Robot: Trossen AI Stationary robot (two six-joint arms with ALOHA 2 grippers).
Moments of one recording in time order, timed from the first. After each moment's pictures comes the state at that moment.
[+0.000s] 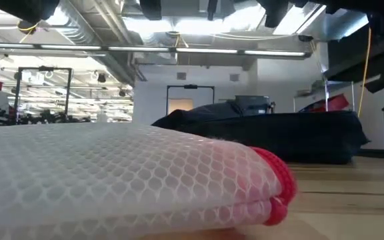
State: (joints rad) left arm -0.46 1.75 0.78 1.18 -0.56 0.20; right arm 0.44 1.60 0.58 1.24 0.37 -0.08
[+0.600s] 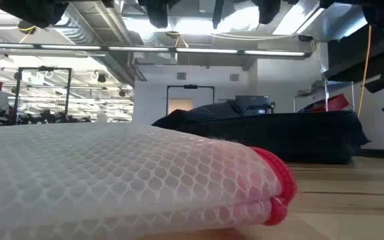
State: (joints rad) left arm -0.42 1.75 0.78 1.16 -0.51 0.16; right arm 0.44 1.60 0.65 1.07 0.38 -0.10
